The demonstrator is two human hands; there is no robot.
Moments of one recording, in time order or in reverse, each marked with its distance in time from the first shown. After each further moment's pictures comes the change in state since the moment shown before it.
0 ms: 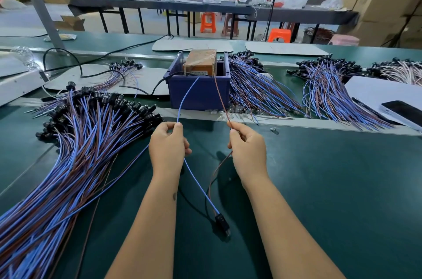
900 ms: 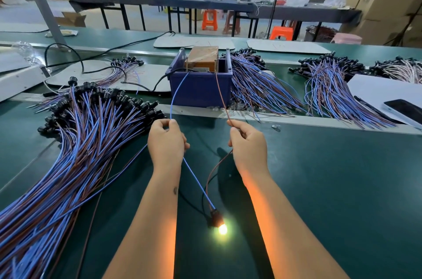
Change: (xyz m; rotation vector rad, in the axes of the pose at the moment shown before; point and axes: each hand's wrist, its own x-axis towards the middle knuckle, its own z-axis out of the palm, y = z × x) left_hand 0.001 0.003 0.000 -0.015 0.093 -0.041; right_hand -0.001 0.003 0.002 -0.059 0.003 -0.004
